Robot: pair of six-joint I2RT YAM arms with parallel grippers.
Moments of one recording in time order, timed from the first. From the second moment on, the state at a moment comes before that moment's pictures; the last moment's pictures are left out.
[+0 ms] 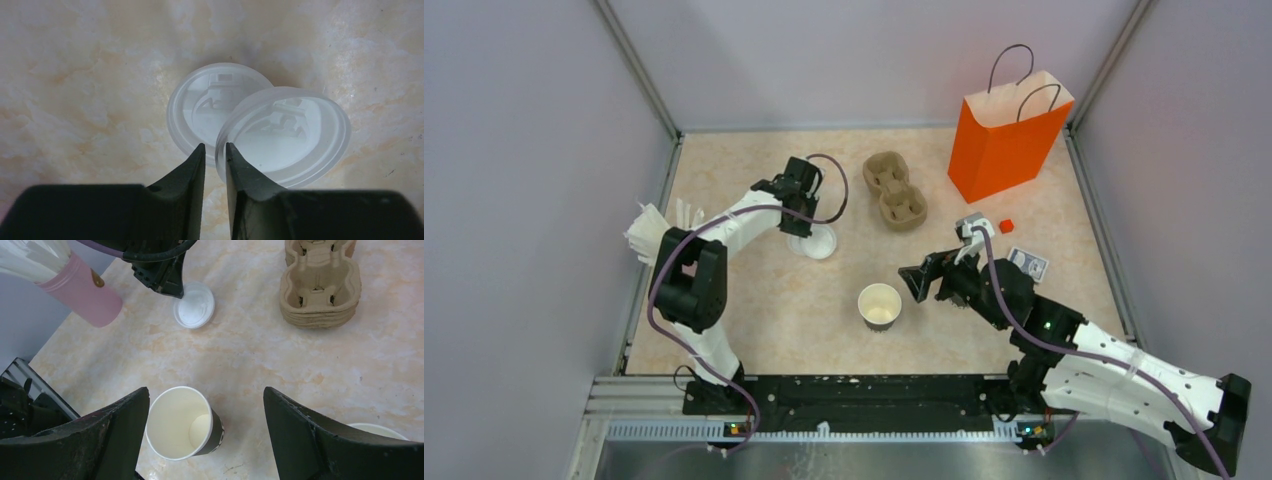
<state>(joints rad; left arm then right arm) -0.40 1.78 1.29 -0.59 -0.14 -0.09 0.98 0.69 0.60 -0.12 0.31 0.40</state>
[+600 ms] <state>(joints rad) -0.38 1.78 1.32 -0.61 -0.18 -0.08 0.98 0.68 0.60 -0.13 0.32 0.40</state>
